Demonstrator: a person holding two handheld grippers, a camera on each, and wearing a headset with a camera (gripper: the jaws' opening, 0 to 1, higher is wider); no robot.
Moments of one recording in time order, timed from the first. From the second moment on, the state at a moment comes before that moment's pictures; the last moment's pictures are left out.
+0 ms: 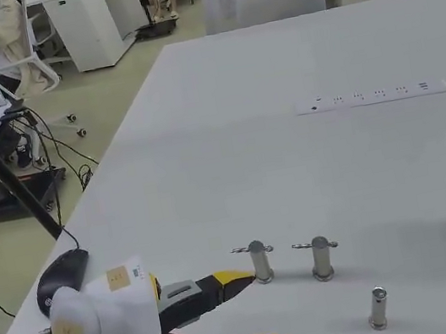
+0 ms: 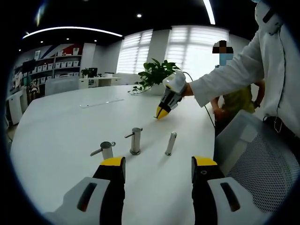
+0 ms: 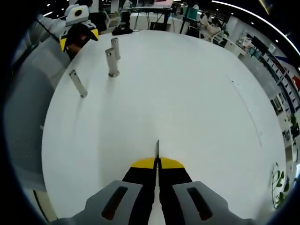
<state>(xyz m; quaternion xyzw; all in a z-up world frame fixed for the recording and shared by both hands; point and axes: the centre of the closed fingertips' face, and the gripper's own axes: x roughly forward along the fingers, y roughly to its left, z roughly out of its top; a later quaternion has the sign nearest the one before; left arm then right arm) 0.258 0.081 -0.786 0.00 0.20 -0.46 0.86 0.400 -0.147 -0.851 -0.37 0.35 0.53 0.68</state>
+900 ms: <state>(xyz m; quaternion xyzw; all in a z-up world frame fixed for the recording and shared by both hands) 0.259 0.049 -0.765 0.02 0.17 -0.50 0.85 0.329 -0.087 -0.762 -0.39 0.29 0.59 0.65</state>
